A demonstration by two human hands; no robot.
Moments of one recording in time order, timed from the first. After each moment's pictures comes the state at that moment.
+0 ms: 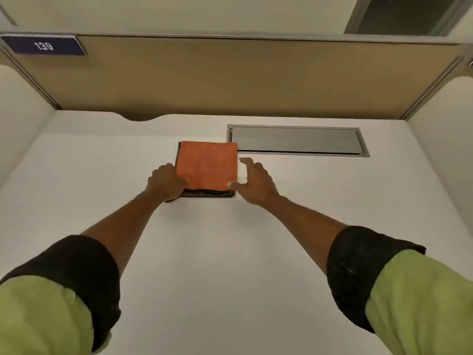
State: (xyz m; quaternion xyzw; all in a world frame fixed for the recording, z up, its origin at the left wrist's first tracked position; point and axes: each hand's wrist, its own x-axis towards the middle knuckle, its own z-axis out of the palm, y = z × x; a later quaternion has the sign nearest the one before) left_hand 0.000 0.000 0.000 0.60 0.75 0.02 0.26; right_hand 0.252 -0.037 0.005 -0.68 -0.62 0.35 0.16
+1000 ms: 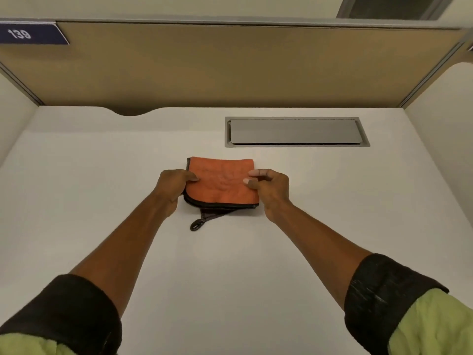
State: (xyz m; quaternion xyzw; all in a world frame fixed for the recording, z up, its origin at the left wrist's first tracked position) left_hand 0.013 -0.012 -0.005 0.32 0.68 0.32 0.57; right_hand 0.252 -0.059 -0.016 -0.68 -0.25 0.51 0.46
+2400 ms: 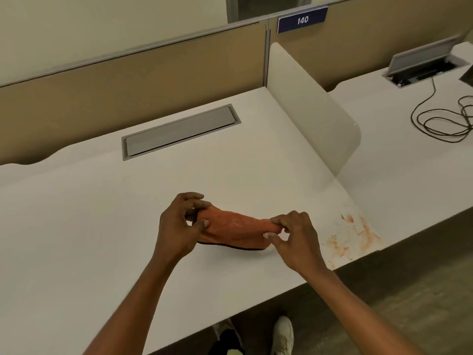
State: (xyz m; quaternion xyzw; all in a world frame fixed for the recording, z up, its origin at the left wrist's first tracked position) left_hand 0.279 -0.289 0.070 0.75 0.48 0.26 0.37; right_hand 0.520 -0.431 0.027 -0.80 -0.48 0.21 0.31
